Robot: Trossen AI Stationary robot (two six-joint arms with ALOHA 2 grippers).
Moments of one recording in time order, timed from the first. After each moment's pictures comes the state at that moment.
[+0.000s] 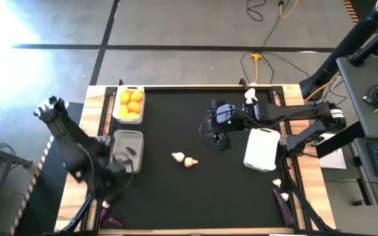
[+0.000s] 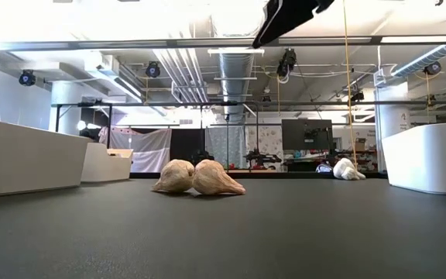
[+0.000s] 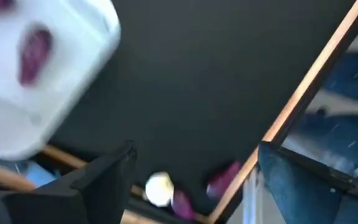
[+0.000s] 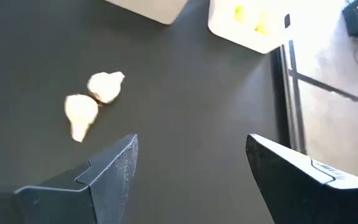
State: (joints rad) left arm -0.92 1.18 1.04 -1.13 -0.06 -1.54; right arm 0.00 1.47 1.38 -0.68 0.18 -0.32
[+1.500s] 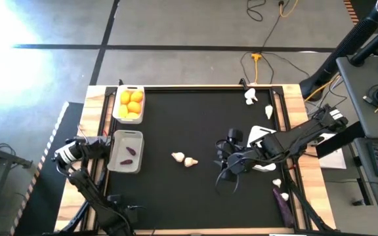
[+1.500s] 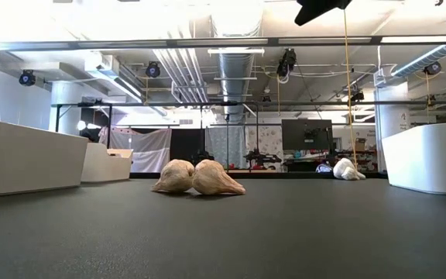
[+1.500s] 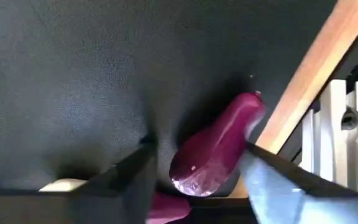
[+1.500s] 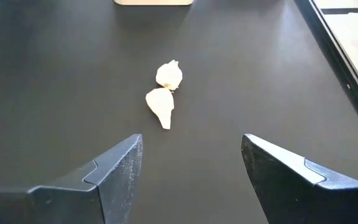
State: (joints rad) left arm -1.04 1.94 1.22 -0.89 0.38 -1.14; right arm 0.41 1.48 1.38 -0.85 0.47 0.42
